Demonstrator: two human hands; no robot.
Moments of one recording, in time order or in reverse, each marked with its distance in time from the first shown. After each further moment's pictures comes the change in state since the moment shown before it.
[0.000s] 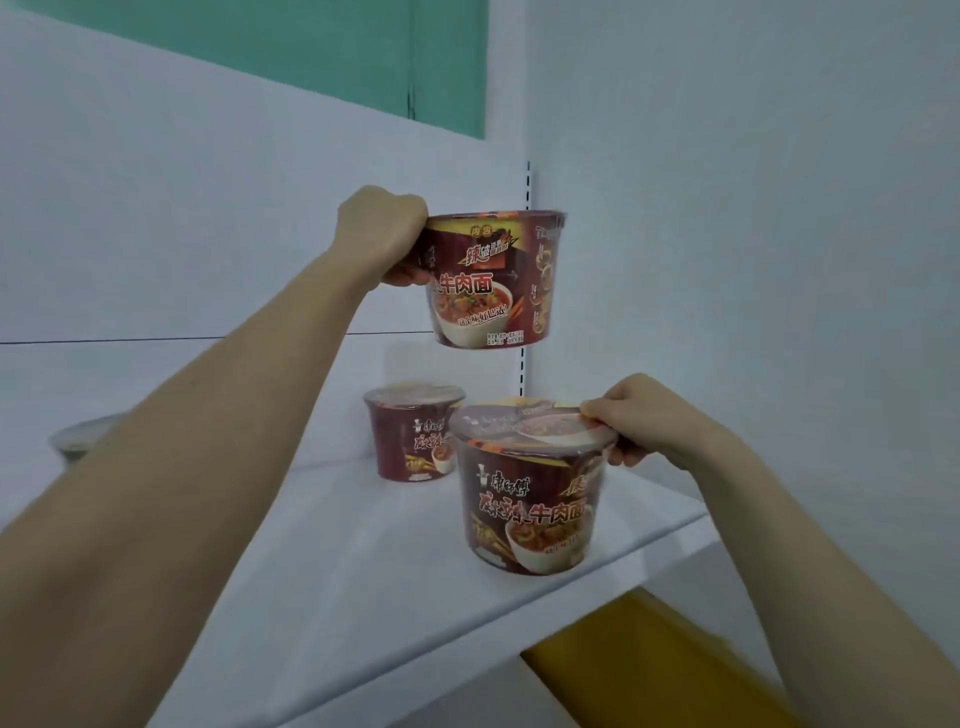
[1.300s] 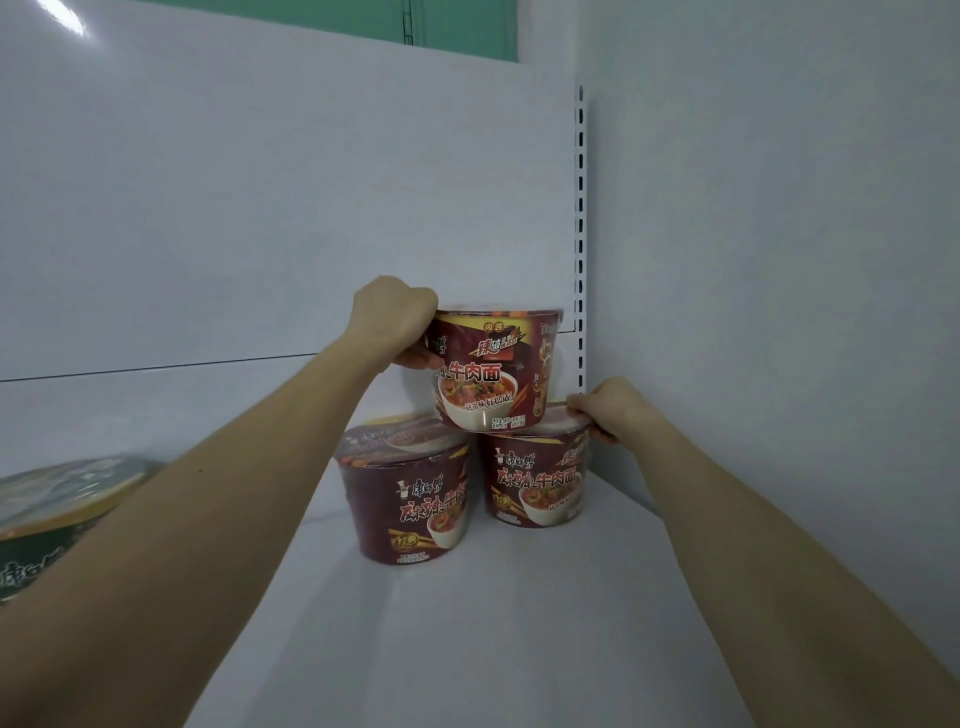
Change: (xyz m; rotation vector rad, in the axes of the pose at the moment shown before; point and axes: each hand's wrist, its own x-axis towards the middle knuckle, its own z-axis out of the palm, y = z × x) left_hand 0.105 -0.101 0.109 0.221 0.005 -0.257; right_hand 0.280 0.070 0.070 0.170 -0.029 0.101
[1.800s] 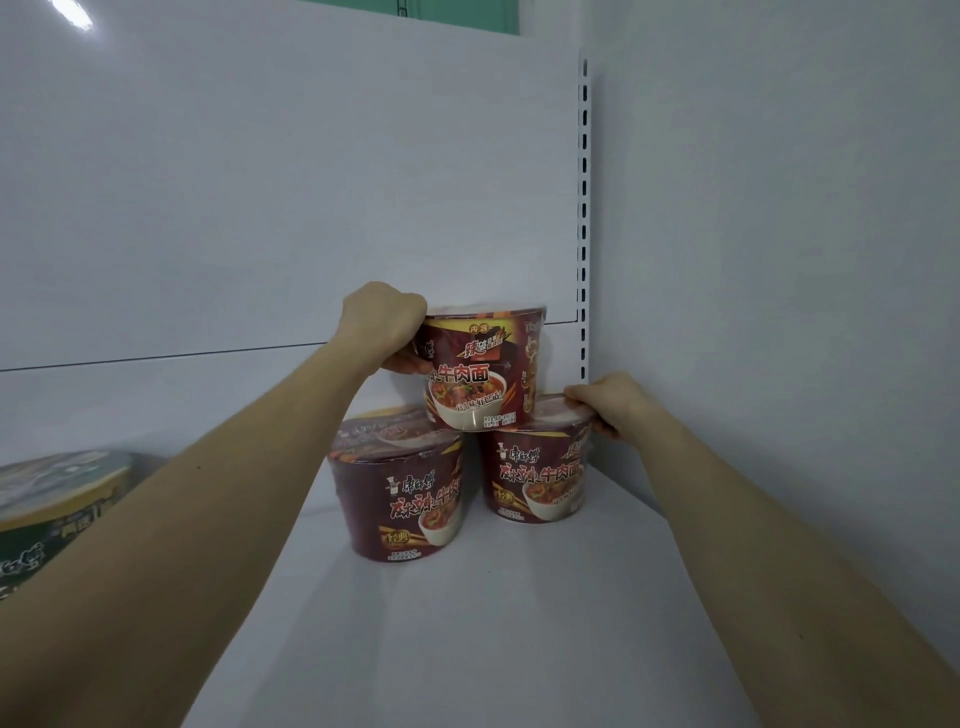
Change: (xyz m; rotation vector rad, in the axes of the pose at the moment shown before) left_hand 0.005 -0.010 0.011 0.039 0.019 -0.063; right_hand 0.021 0.010 0.003 0.104 -0.046 0.021
